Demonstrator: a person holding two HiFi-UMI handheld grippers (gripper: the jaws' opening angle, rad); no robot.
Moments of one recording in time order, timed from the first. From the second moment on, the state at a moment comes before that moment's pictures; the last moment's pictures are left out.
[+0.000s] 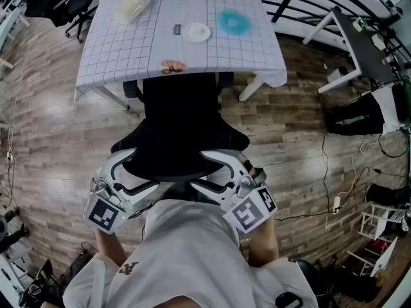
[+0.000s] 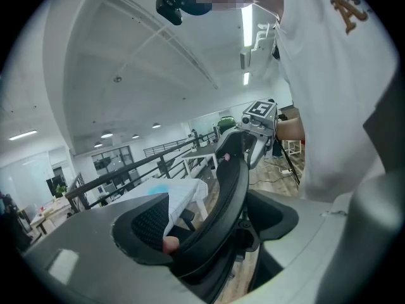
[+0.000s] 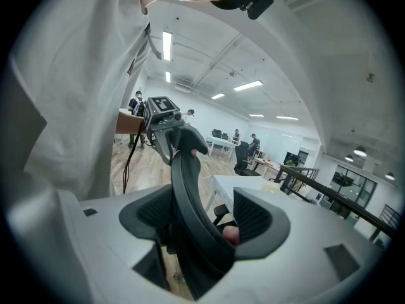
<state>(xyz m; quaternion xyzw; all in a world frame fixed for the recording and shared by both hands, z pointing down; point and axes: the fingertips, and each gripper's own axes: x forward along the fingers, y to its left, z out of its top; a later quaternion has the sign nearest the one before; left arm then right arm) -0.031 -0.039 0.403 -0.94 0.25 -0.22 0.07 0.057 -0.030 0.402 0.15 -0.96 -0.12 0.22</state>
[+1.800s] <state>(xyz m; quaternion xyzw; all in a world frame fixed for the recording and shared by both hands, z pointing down) 0.001 -0.141 0.398 -0.94 0.25 -0.21 0.07 0.088 -0.132 0.399 0.15 -0.96 -0.12 0.21</state>
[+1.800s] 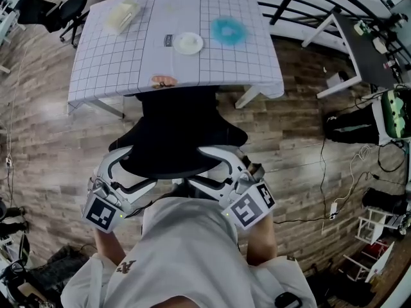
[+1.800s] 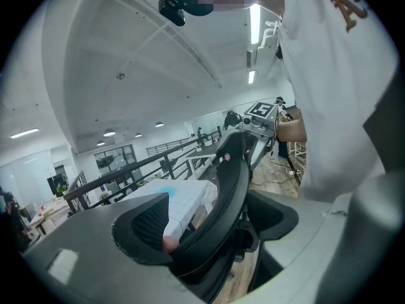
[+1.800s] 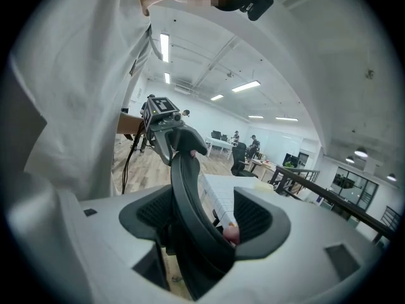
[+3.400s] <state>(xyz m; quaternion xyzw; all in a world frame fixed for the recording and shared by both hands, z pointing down) -0.003 -0.204 0.398 -0.95 0.24 -0.20 0.07 0.086 -0.195 0.398 0.15 -0.96 -0.11 0.22</state>
